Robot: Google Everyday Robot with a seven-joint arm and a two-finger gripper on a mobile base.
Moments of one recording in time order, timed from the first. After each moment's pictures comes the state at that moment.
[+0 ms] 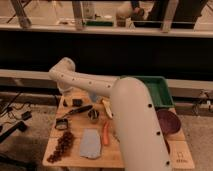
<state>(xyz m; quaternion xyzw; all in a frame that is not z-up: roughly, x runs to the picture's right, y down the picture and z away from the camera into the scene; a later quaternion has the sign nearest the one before) -0.239 0.035 0.881 -0.24 -0.12 -0.15 0.95</state>
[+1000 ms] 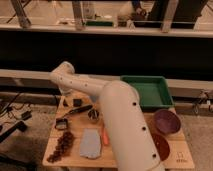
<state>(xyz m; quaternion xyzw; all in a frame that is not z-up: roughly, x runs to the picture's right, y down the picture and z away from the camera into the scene) -0.235 0.047 0.928 -0.25 -0.09 -0.12 0.96</state>
